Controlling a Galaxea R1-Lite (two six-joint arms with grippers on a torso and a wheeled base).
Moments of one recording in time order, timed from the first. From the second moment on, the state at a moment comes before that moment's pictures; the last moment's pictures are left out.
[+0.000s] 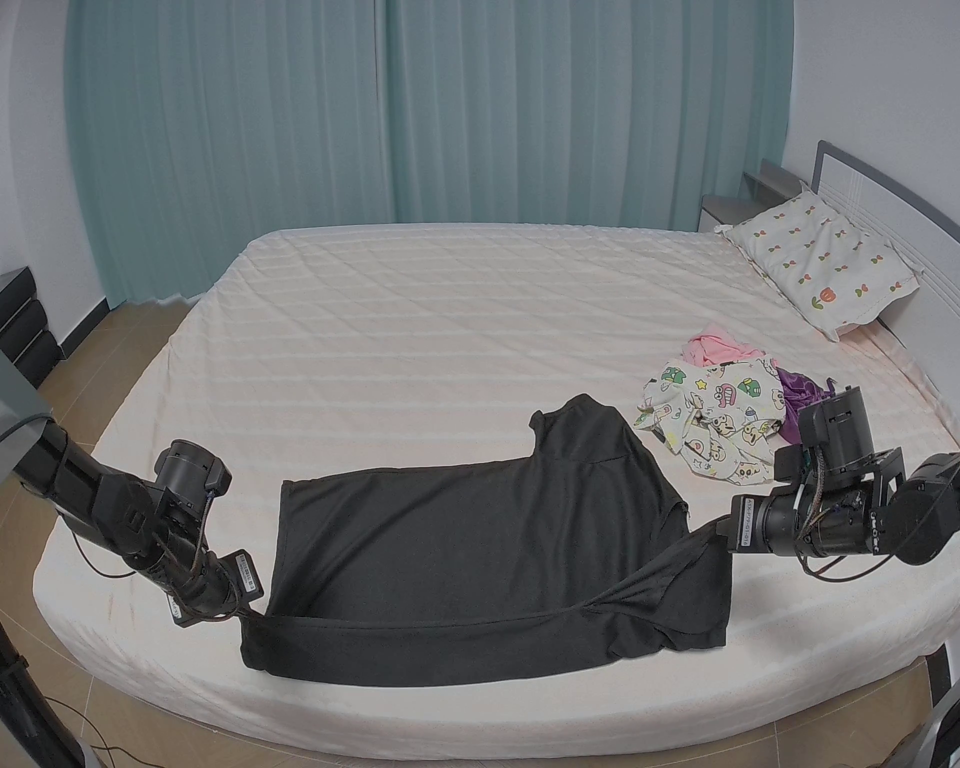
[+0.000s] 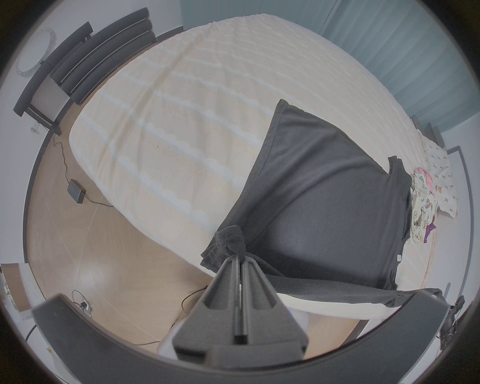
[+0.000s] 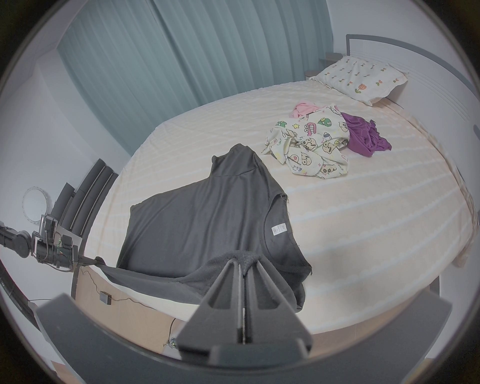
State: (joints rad) left arm -0.13 1.89 -0.77 0.11 0.03 -0.65; right arm 0.35 1.71 -0.69 -0.27 -0.06 0.39
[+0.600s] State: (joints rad) left arm -0.12 2.06 -0.95 0.11 0.04 -0.68; right arm 0.32 1.83 -0.81 -0.27 -0.06 0.39
